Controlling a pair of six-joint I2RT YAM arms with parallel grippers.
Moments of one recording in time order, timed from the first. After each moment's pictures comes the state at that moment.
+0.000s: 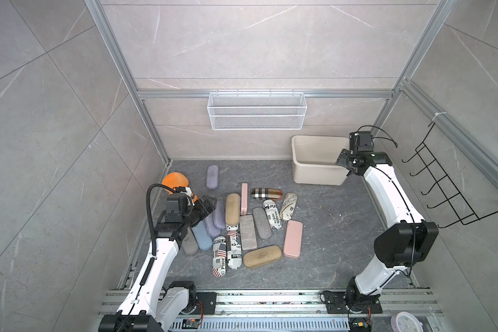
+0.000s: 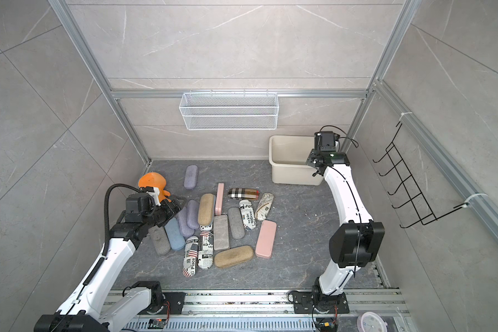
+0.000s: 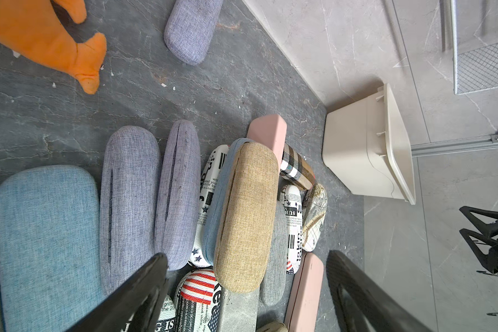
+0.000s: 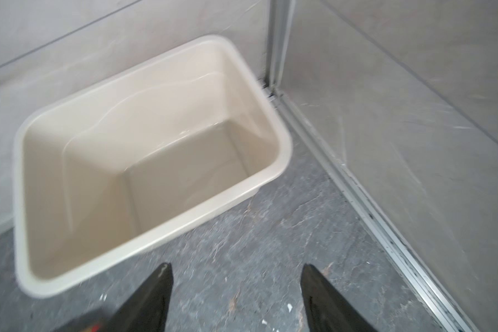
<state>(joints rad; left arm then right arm) -0.05 0.98 0.76 -0.43 0.36 -0.72 0.00 1.74 1.80 -0.85 0.36 0.45</state>
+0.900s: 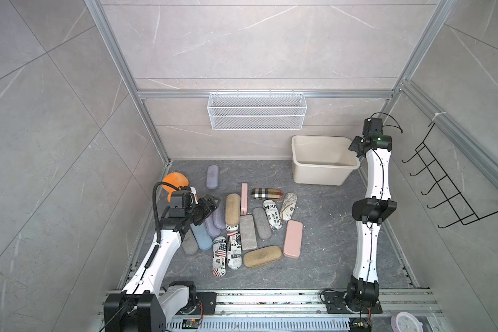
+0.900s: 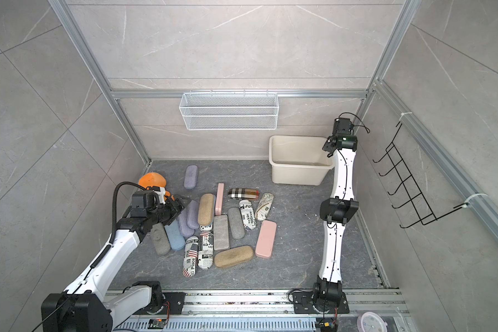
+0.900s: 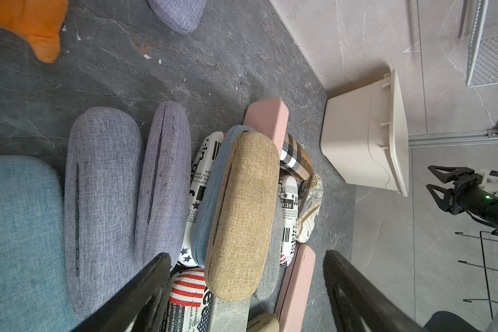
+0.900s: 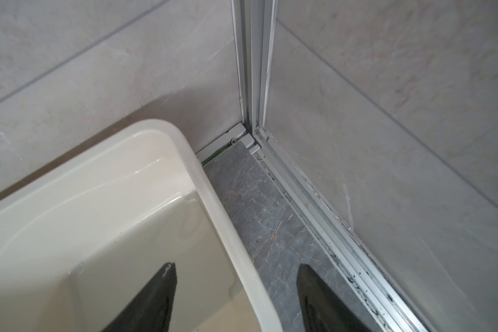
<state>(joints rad) -0.05 1.09 0.77 -0.38 0.44 -0.75 -0.19 2.60 3.06 -1.27 0.24 0.34</state>
